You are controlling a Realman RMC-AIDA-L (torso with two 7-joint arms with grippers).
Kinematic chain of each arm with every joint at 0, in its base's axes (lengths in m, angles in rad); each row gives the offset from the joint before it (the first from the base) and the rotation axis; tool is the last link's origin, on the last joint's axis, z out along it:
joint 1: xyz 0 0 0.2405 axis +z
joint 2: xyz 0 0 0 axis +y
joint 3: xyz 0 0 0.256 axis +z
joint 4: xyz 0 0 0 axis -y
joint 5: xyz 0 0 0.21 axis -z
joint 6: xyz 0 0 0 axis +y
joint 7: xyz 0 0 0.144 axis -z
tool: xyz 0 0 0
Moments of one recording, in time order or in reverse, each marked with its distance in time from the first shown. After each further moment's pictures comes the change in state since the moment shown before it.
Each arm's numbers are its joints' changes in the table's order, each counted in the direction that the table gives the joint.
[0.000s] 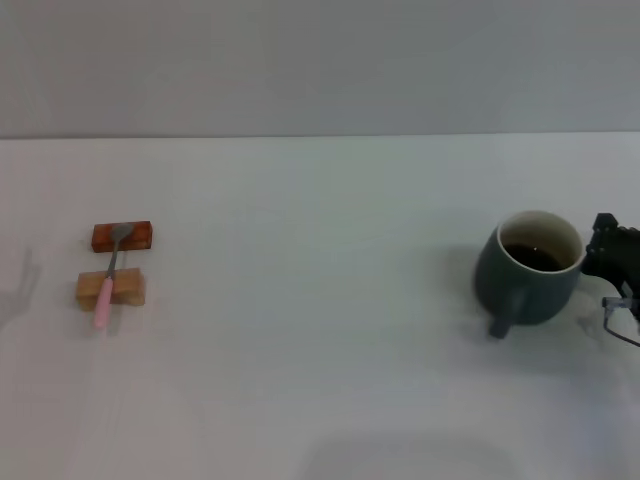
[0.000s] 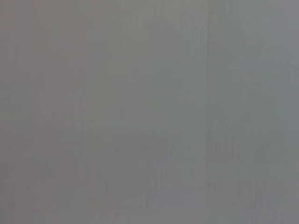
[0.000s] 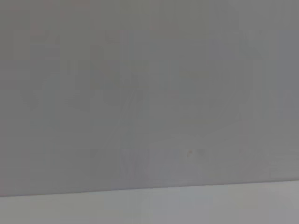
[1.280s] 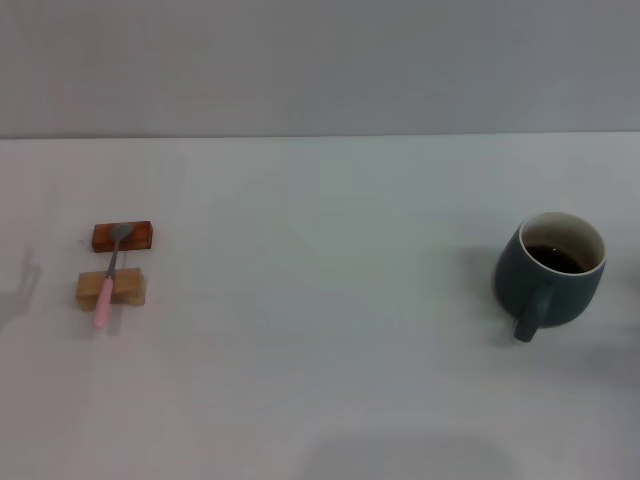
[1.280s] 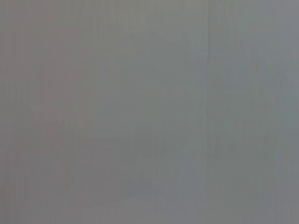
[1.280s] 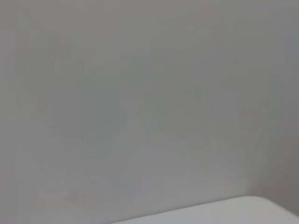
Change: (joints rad) left arm 0.000 0.000 0.000 0.000 0.000 -0.006 0.000; right arm -0.044 -0.004 0.165 0.082 -0.054 -0.106 -0.001
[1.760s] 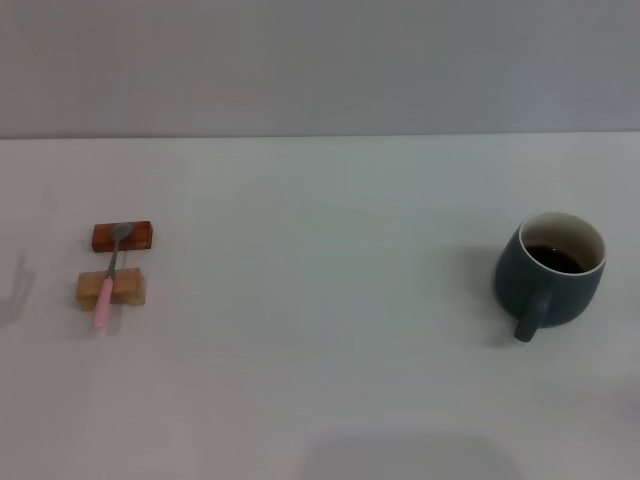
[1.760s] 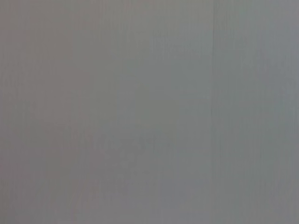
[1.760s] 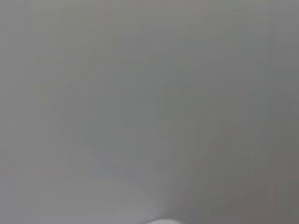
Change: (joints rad) left arm 0.016 0.000 0.000 0.003 0.000 0.002 0.000; right arm -0.068 -0.004 0.002 0.030 -0.179 -0.122 -0.002
